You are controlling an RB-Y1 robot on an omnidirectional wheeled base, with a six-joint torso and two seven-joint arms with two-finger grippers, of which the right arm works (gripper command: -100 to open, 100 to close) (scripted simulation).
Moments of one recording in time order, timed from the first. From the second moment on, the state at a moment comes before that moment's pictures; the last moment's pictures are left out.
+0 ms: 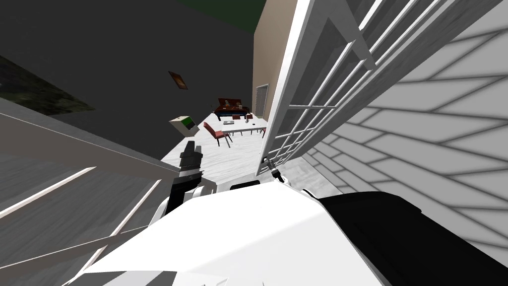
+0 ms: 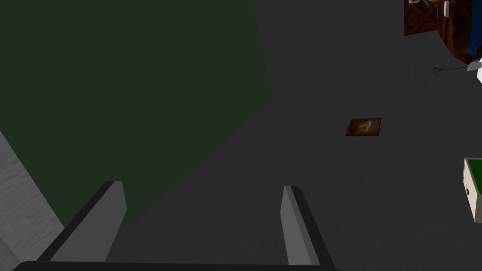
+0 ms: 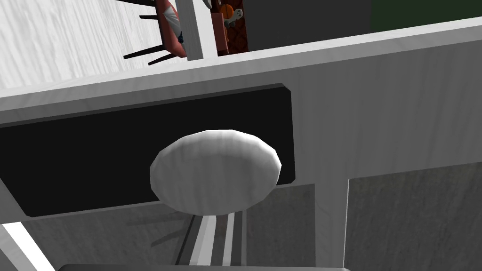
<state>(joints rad) -0.01 -0.37 0.22 -0.69 -0.09 -1.02 -0.39</state>
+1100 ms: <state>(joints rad) 0.03 -0.40 0.23 -0.73 -0.20 -1.02 -0.49</state>
